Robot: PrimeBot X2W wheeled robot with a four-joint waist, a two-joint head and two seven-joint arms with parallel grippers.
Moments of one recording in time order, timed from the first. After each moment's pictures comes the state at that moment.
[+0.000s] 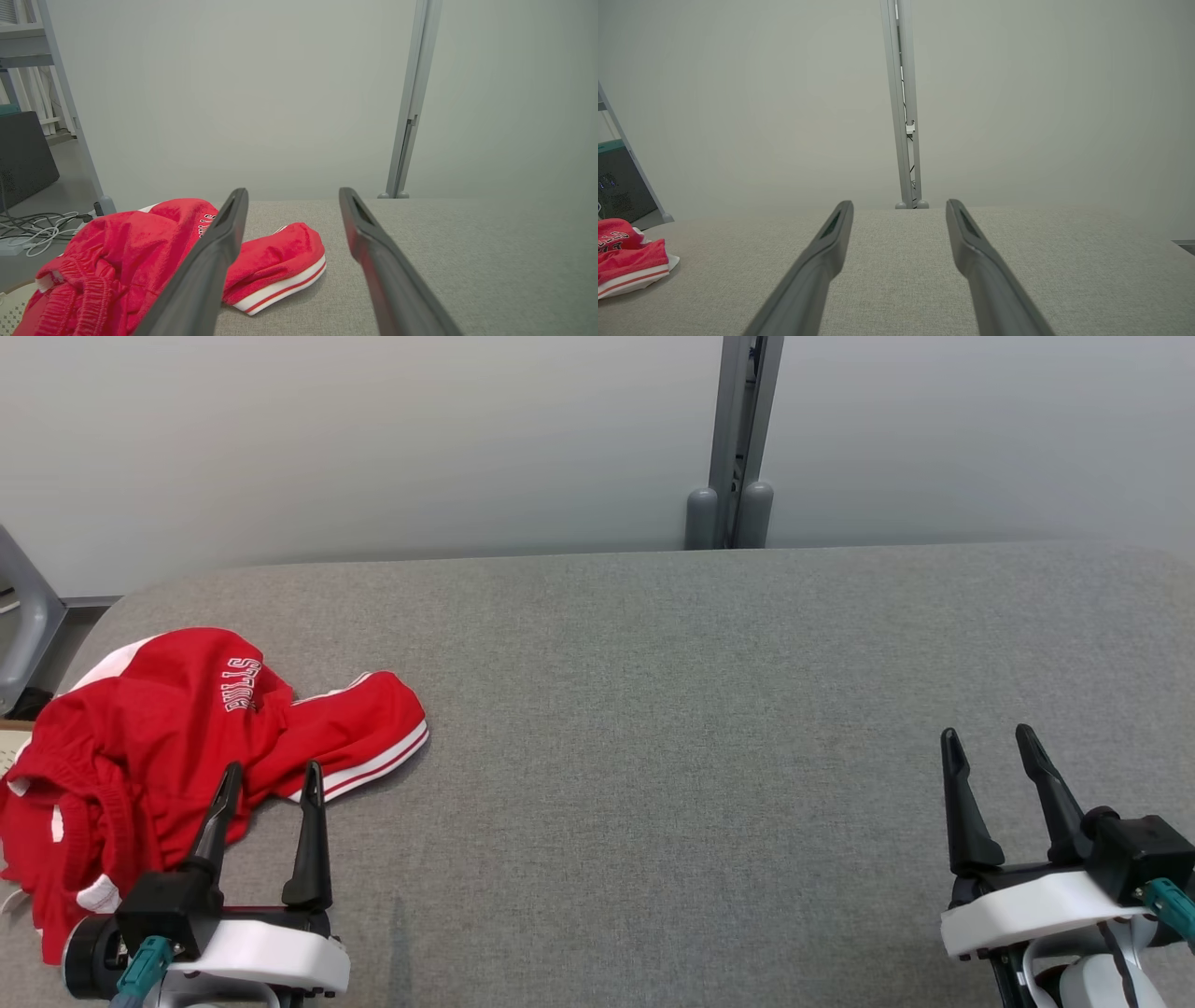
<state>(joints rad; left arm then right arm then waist) -0.04 0.05 0.07 0.19 -0.11 -0.07 -0.26 -0.12 -0.05 0.00 0.24 0.18 0.13 -0.26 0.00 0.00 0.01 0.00</state>
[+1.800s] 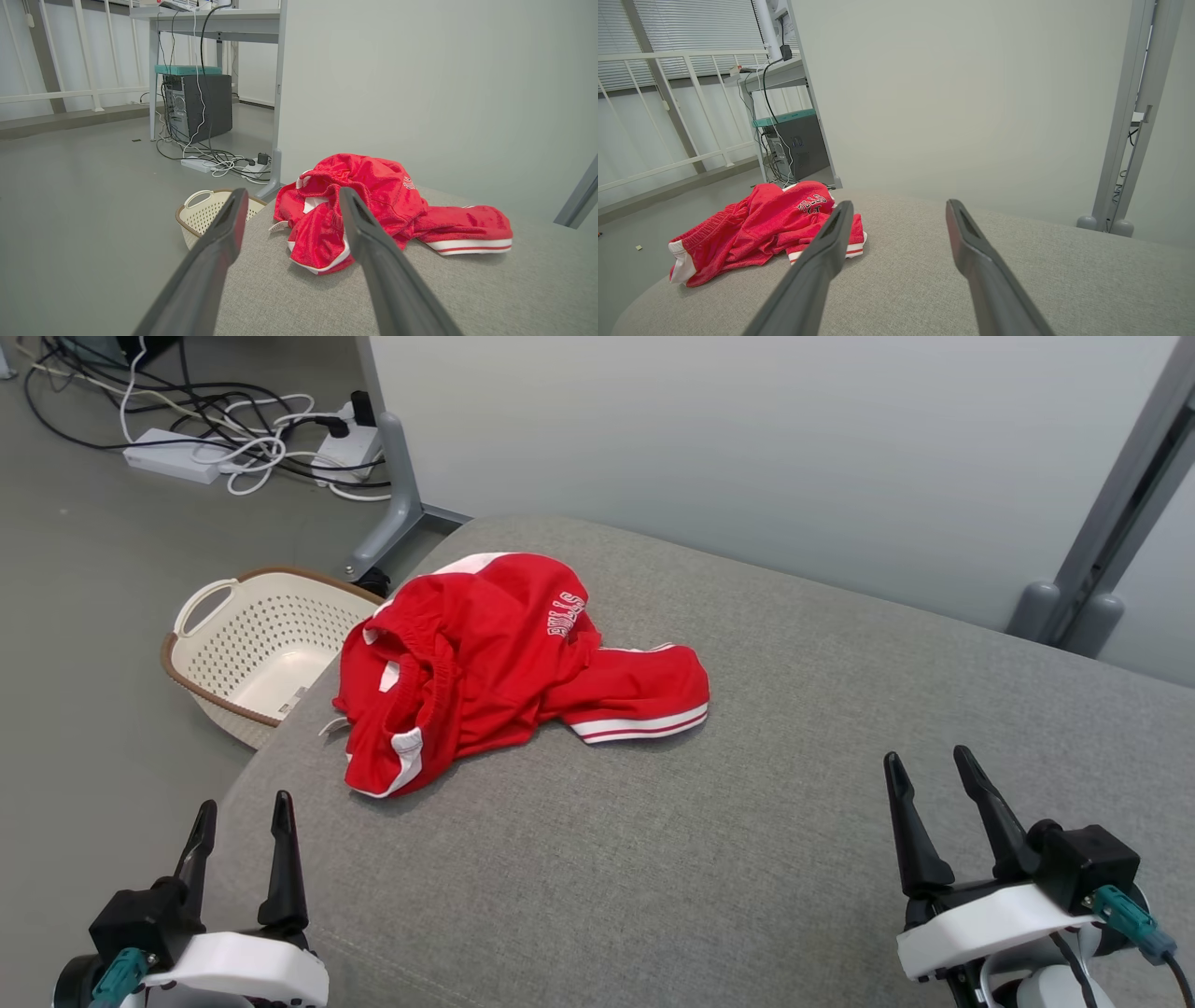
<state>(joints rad) -0.05 0.05 0.12 0.31 -0.17 -0.07 -0.26 -0.12 -0.05 0.10 0.28 0.24 0.13 -0.26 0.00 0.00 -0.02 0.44</state>
